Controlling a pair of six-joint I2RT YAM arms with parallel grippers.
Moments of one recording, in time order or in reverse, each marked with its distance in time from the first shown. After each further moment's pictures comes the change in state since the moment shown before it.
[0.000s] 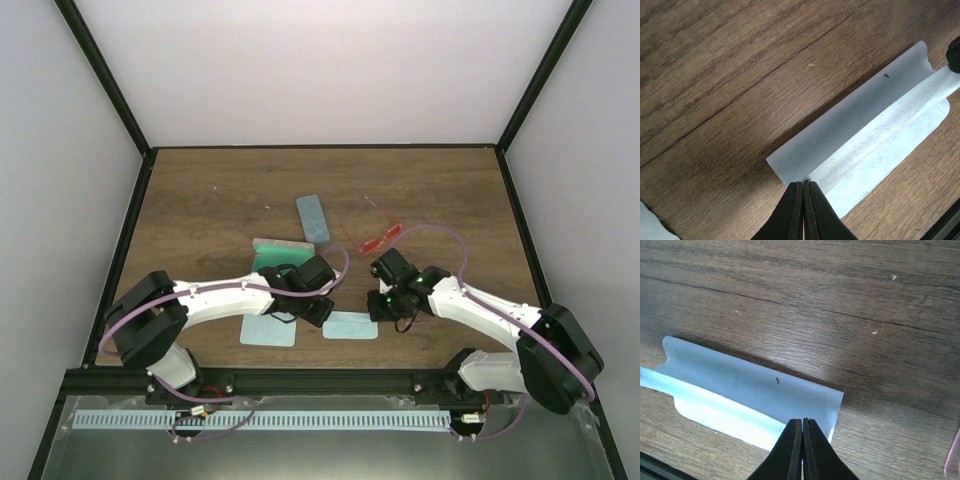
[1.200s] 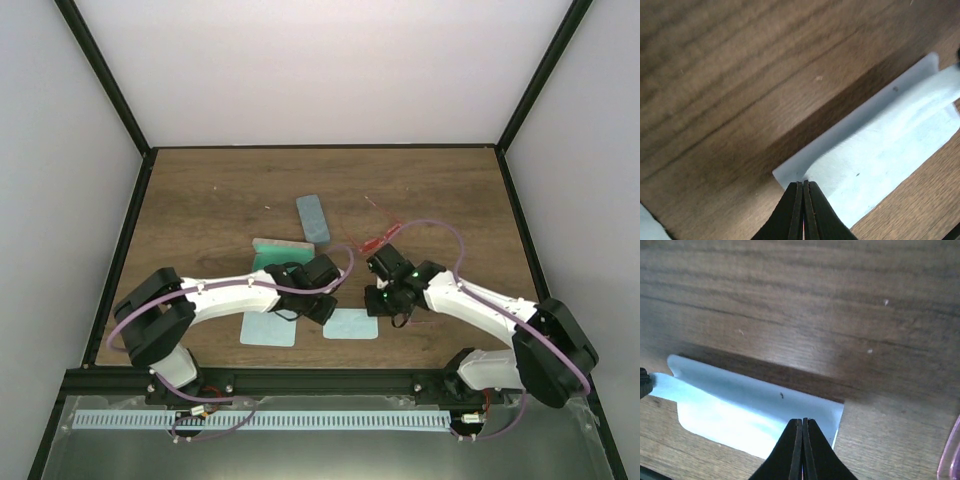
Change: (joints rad) left arm -0.006 0.045 0.029 -0.016 -0.024 -0.020; right arm 0.012 0.032 0.038 -0.010 0.034 0.021
